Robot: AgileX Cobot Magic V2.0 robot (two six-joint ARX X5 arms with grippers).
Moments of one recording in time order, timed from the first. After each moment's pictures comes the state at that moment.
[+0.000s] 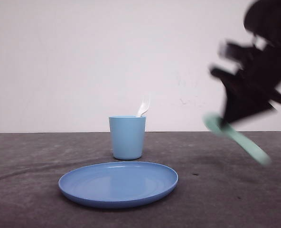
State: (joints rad) left arm -0.10 0.84 0.95 -0.69 0.15 0.03; right arm 0.31 1.45 0.94 -0.21 -0.35 0.18
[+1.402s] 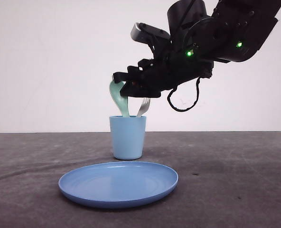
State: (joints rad) left arm -0.10 0.84 0.95 -0.69 0.15 0.03; right arm 0.59 1.88 1.02 0.69 -0.20 -0.03
